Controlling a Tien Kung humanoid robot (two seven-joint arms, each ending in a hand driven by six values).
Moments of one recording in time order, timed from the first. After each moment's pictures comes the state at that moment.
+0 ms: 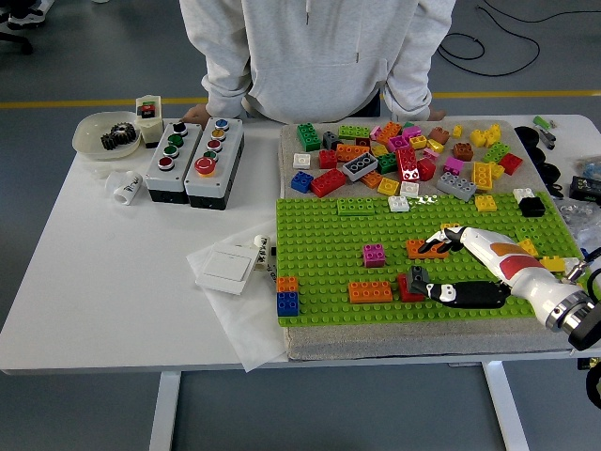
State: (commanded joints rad) left arm -0.14 0.04 -1.28 -0.18 1.59 0.14 0.25; right arm 0.29 -0.74 0.75 1.78 -1.58 -0.25 -0.15
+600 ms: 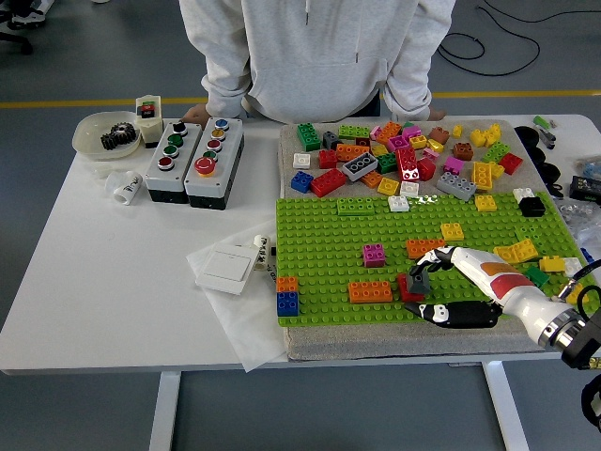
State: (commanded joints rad) left arm -0.14 0.04 -1.27 -0.18 1.58 0.14 0.25; right arm 0.29 -0.73 0.70 1.78 -1.60 -0.27 -0.13
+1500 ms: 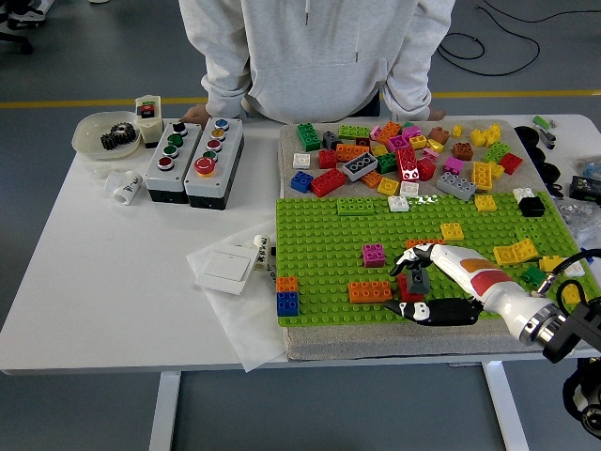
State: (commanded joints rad) left arm -0.15 0.04 -1.25 -0.18 1.57 0.14 0.25; right arm 0.35 -0.70 0.64 1.78 -1.58 -0.27 -0.12
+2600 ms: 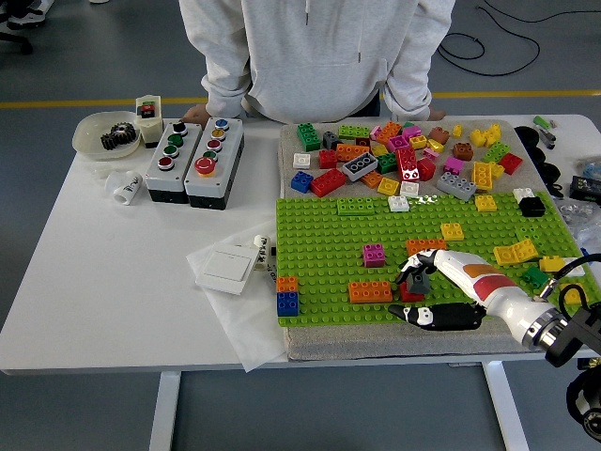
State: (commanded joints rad) left arm -0.15 0.04 -1.25 -0.18 1.57 0.14 0.25; right arm 0.32 -0.70 0.66 1.76 -1.61 -0.25 -0.12
